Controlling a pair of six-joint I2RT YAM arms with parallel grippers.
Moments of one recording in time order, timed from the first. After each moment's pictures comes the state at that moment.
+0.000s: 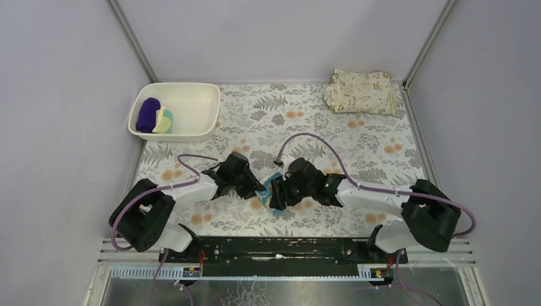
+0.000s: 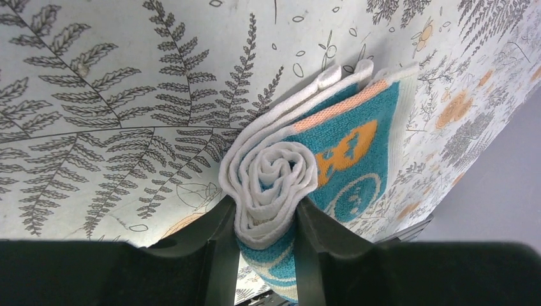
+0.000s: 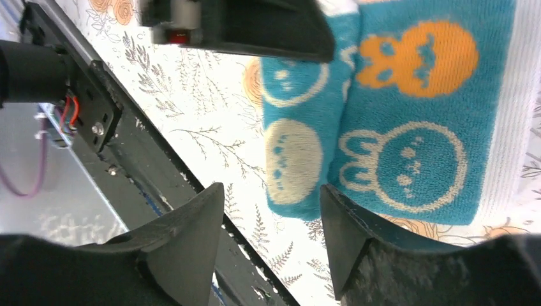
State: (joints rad) left arm -0.62 1.42 0.55 -0.09 0.16 -1.23; right arm 0.92 1.44 0.70 -0.04 -0.29 0.54
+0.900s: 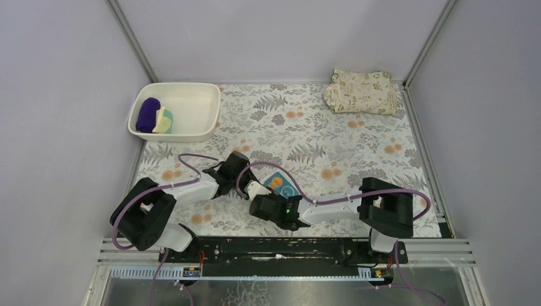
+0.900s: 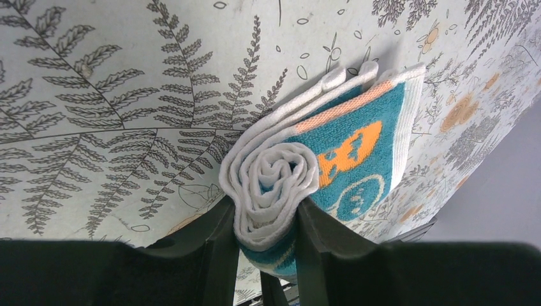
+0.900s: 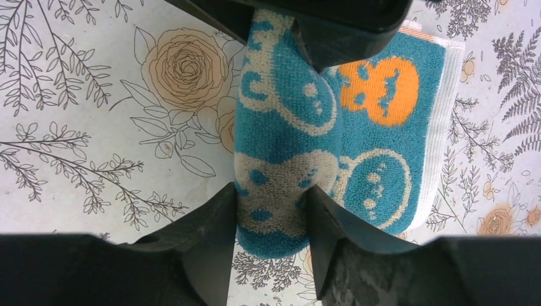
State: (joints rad) left arm -0.62 1.43 0.57 -0.12 0.15 -1.23; right arm 1.34 1.73 0.94 -0.26 0.52 0.20
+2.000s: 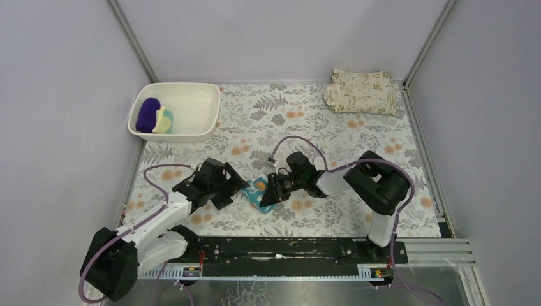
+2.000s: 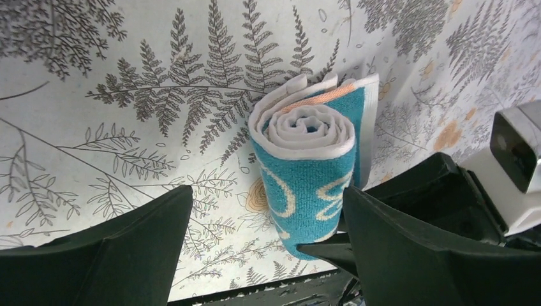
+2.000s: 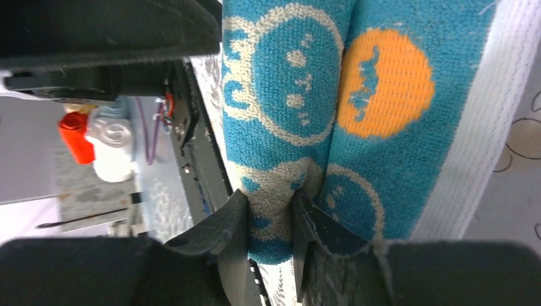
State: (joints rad) left arm -0.50 0.98 0.46 -0.40 0.04 -1.19; right arm 0.83 1.83 0.71 0.45 -0.71 0.63
